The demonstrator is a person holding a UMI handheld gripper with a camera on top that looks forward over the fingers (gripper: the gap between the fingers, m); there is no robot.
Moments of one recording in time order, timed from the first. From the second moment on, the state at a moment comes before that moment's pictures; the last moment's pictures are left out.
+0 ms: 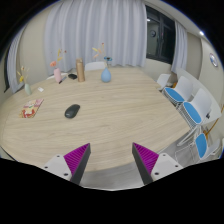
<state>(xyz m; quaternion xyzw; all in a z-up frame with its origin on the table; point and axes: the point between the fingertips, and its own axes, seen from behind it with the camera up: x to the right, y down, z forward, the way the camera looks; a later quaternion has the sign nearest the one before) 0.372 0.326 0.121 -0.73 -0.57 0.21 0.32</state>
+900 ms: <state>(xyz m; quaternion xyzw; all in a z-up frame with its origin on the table) 0.257 0.169 0.061 -0.68 -0.62 0.26 0.29</state>
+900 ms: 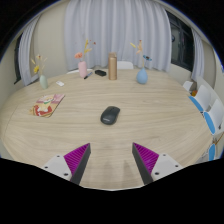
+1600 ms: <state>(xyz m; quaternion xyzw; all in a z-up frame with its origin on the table) 0.087 0.161 -0.010 -0.69 -0.62 0.25 0.29</state>
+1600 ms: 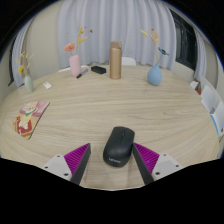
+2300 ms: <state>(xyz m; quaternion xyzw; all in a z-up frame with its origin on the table) 0.038 0.144 0.011 -0.68 -0.63 0.25 0.29</state>
